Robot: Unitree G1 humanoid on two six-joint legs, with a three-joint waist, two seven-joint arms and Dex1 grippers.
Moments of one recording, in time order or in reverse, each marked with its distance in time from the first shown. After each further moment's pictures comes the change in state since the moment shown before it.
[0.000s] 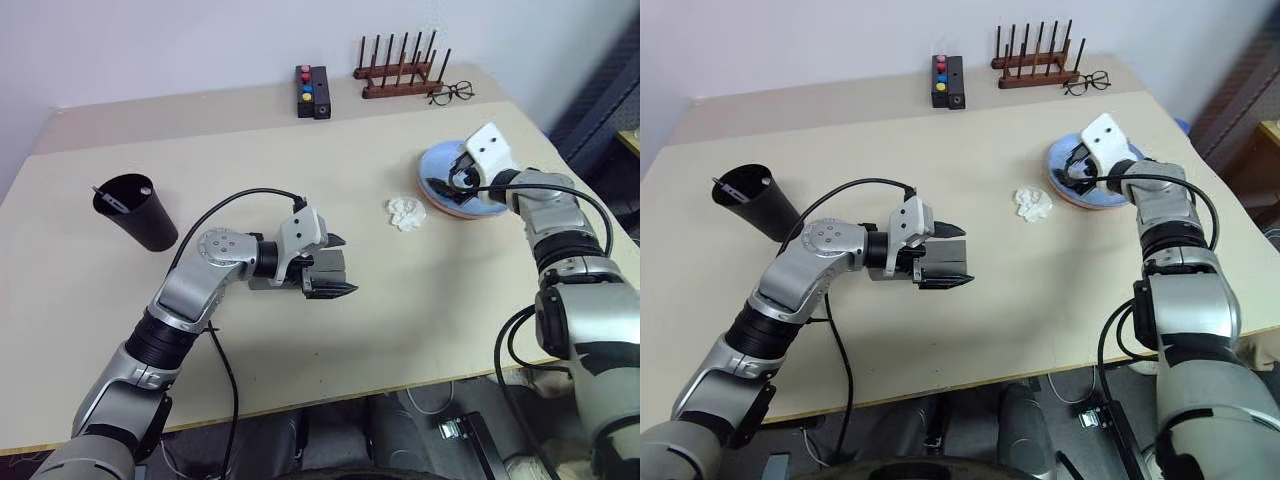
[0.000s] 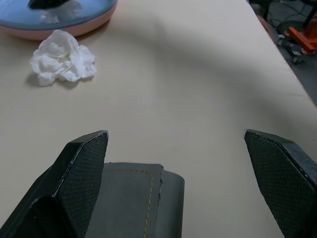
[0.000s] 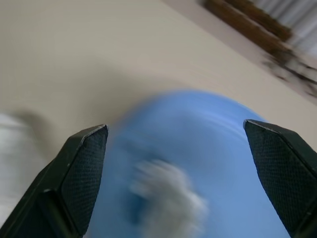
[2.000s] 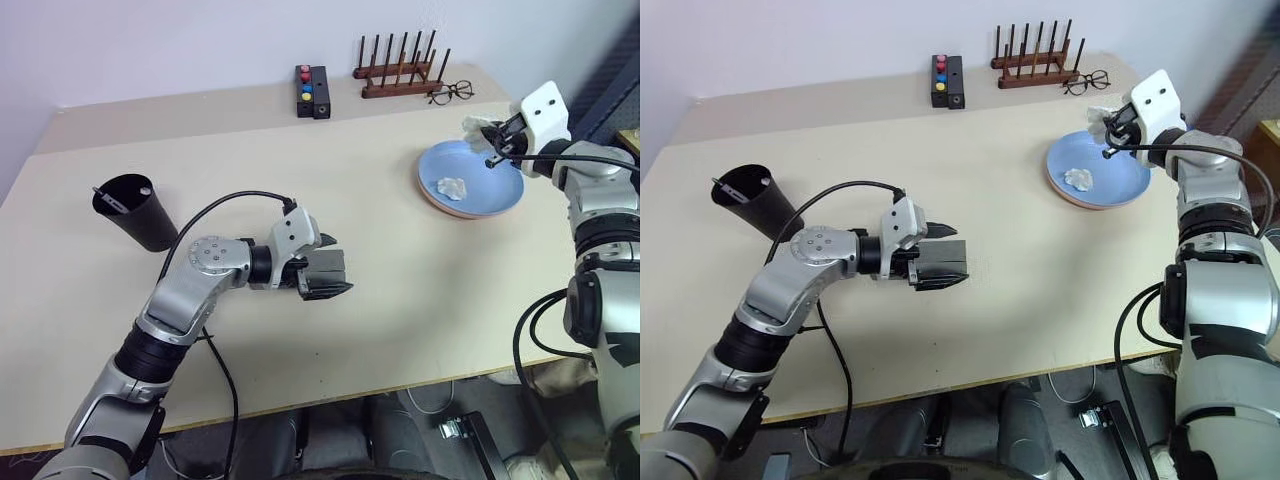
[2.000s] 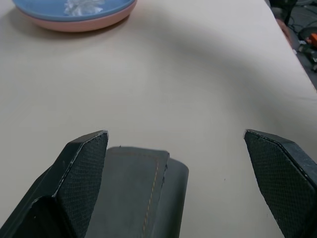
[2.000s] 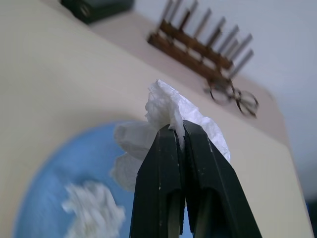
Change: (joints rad) left arm 0.051 0.013 0.031 -0.096 -0.021 0.076 0.076; right arm -0.095 -0.121 -0.062 0.087 0.014 -0.020 -0.085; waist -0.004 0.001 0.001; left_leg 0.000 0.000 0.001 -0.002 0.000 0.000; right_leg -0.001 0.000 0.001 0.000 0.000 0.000
